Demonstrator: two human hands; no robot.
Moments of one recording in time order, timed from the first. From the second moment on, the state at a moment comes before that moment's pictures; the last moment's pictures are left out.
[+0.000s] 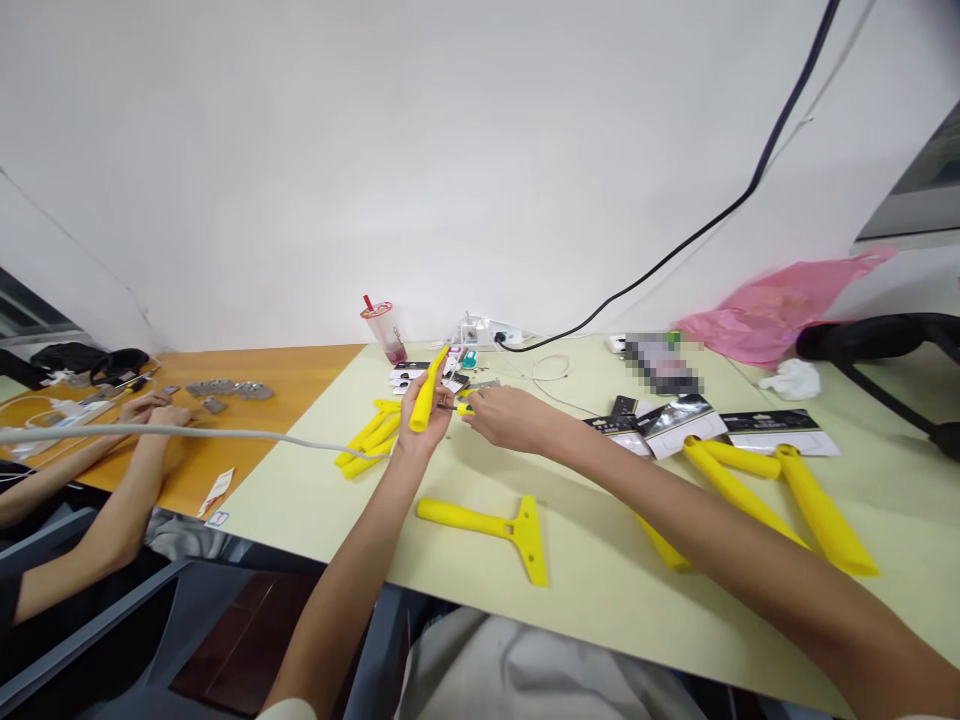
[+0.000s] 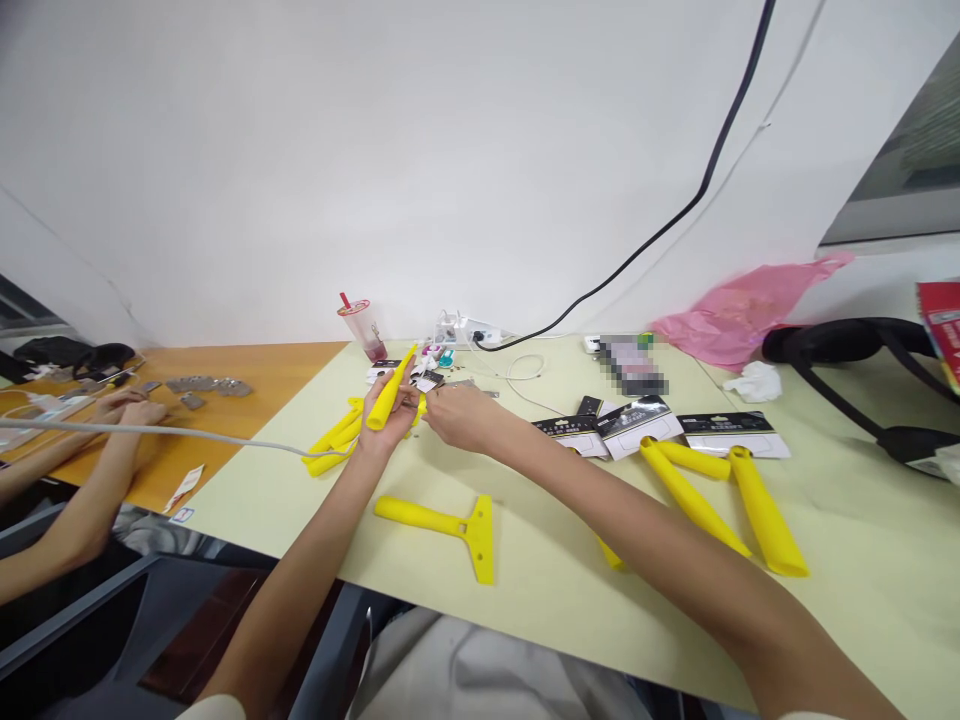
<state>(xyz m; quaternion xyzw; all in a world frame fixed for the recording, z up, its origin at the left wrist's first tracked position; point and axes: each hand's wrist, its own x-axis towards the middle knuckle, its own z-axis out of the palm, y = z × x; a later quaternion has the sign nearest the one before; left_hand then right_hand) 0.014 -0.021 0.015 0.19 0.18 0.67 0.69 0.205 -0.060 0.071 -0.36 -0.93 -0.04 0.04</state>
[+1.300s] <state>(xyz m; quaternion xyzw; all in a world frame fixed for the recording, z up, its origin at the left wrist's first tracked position) 0.009 -0.016 0.012 0.22 0.26 0.65 0.68 0.247 -0.048 0.105 -0.36 -0.92 0.06 0.12</state>
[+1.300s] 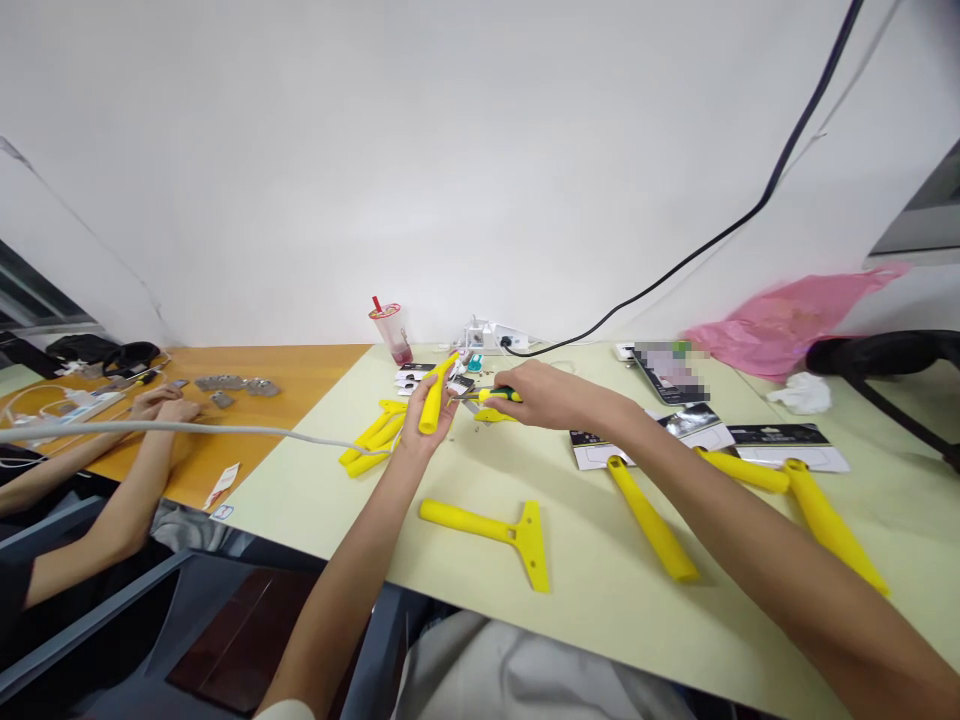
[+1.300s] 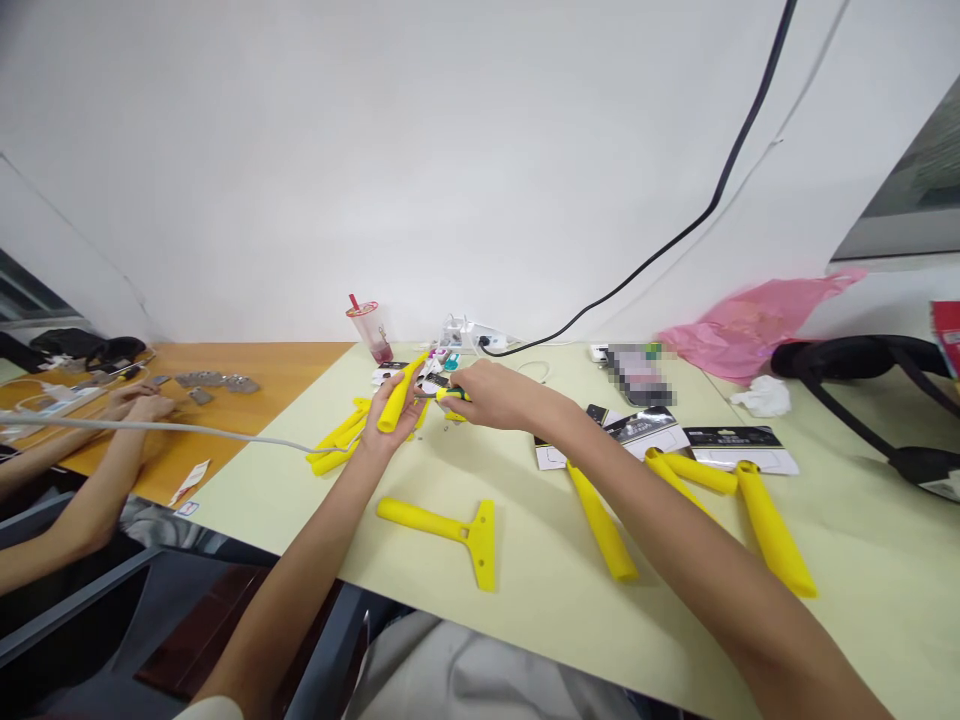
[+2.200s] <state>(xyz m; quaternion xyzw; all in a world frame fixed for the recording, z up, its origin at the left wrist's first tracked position) 0.024 -0.027 0.000 0.34 0.29 0.43 0.79 0.292 -0.023 0.118 -0.44 -0.89 0.06 0.10</state>
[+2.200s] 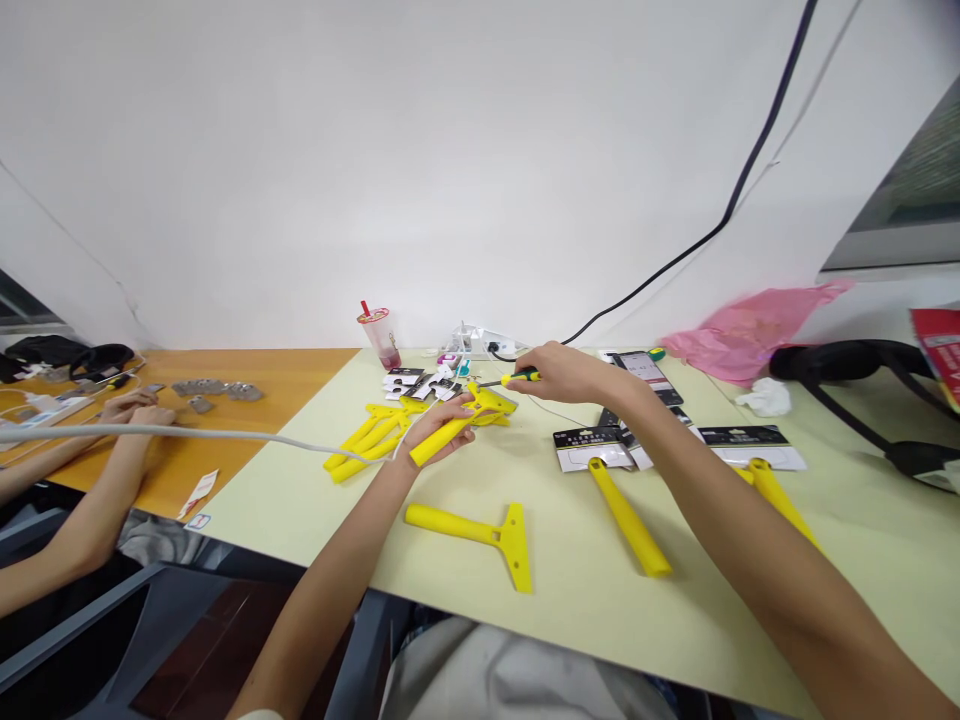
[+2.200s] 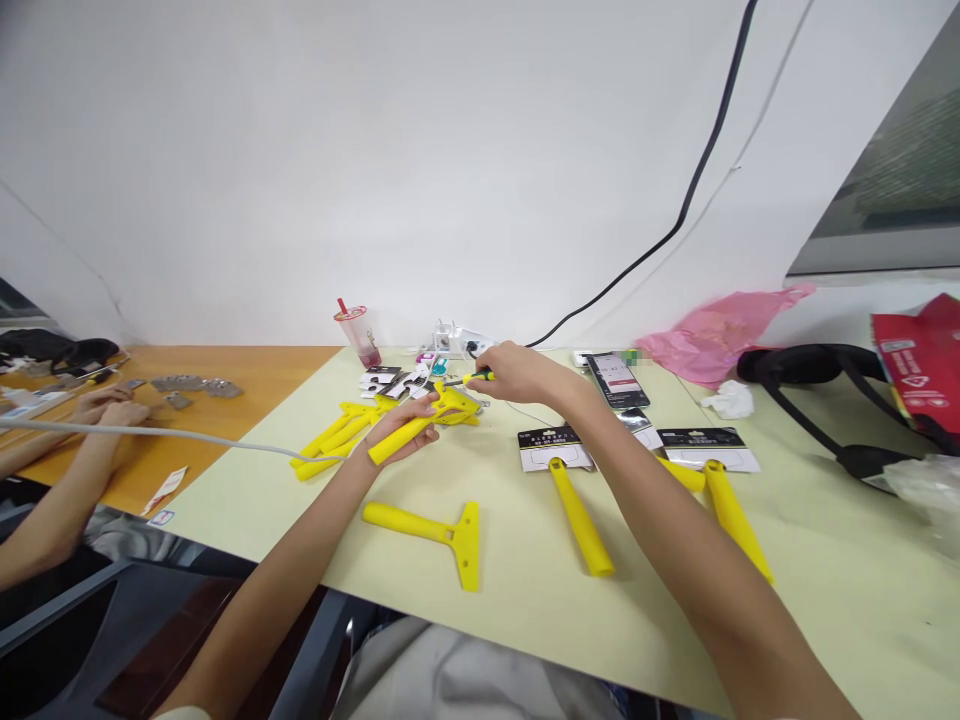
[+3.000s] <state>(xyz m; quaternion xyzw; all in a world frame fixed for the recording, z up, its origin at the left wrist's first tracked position) 0.023 -0.027 -0.003 0.38 0.30 0.41 0.77 0.296 -0.021 0.119 -0.42 -0.90 0.08 0.10</state>
